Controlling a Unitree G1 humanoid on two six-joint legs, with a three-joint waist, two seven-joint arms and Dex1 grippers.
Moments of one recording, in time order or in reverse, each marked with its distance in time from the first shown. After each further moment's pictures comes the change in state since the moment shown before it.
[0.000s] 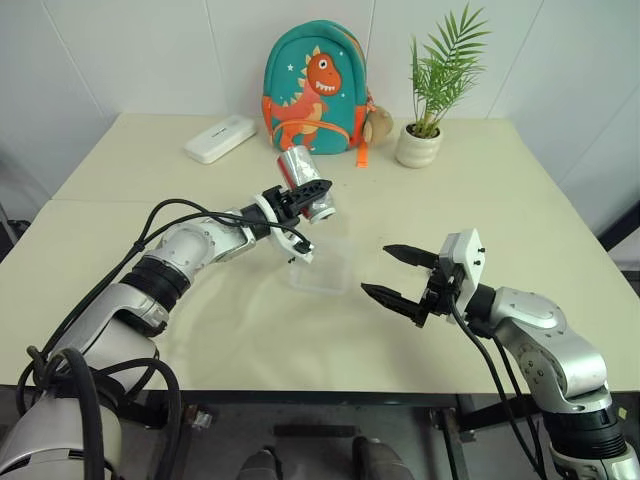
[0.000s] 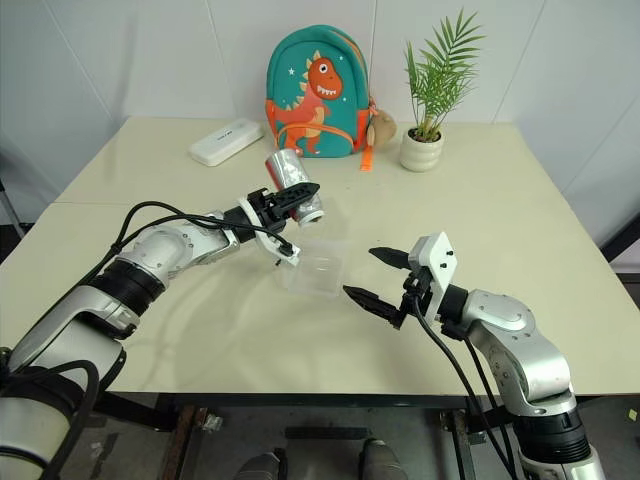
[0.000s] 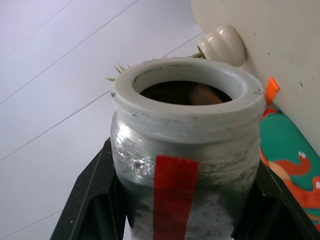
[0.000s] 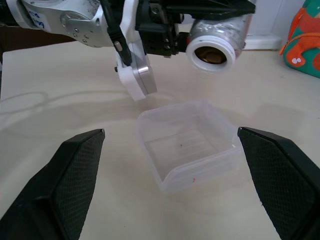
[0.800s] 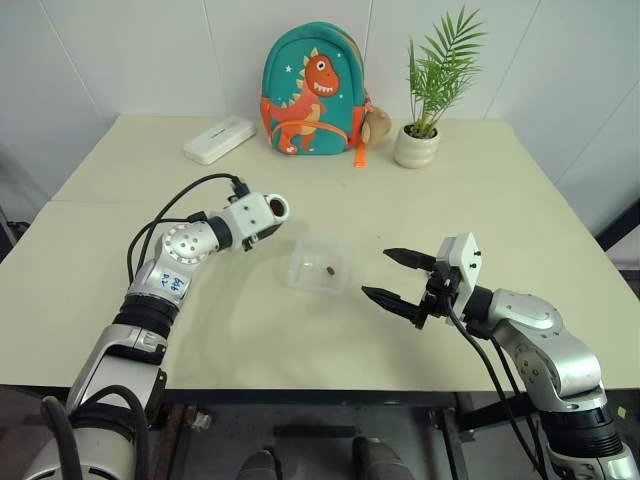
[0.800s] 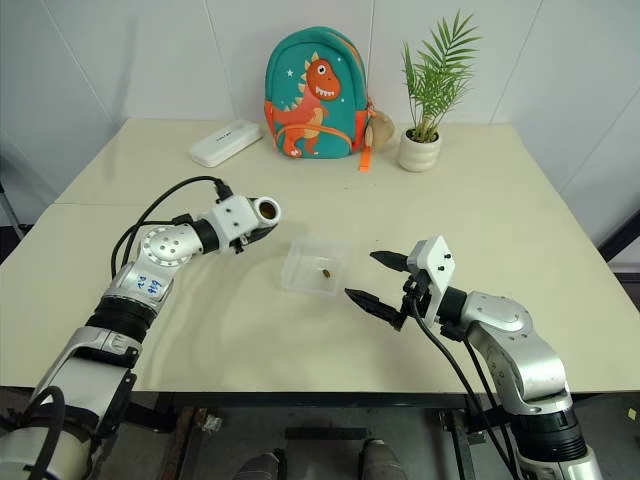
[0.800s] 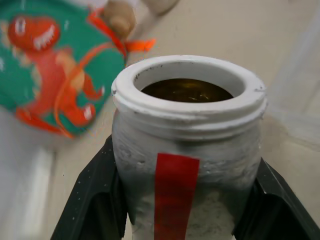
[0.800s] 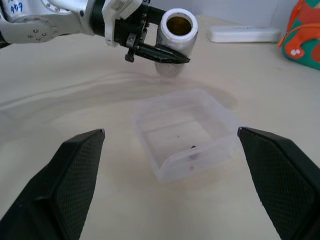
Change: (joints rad) left arm 0.233 -0.109 0.537 0.009 -1.181 0.303 -1.055; right arm 0.002 0.005 0.009 0.021 -0.033 -0.018 0.028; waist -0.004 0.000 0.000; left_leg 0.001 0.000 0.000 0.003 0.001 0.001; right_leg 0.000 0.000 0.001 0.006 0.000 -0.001
